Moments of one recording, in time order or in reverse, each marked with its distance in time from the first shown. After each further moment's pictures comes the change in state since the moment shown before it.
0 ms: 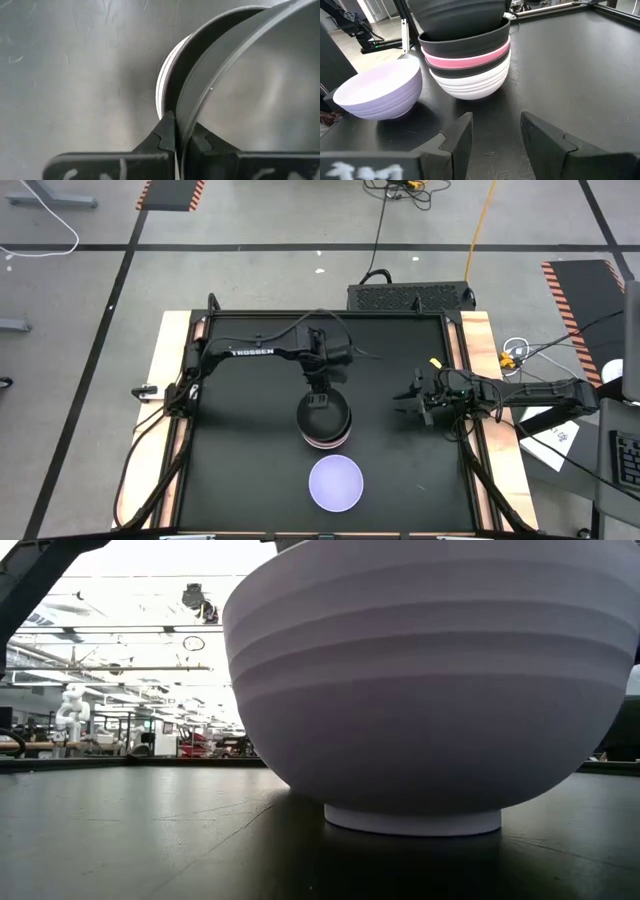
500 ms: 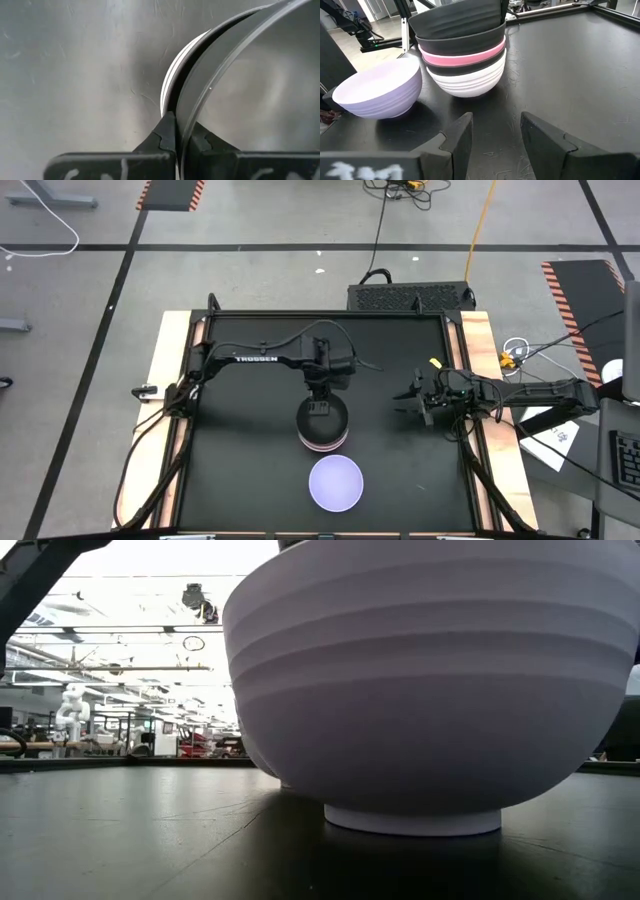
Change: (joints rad) left arm -0.046 0.030 0.000 -0.008 -0.081 -0.029; right arm 0.000 0.000 0.000 0.003 0.000 -0.009
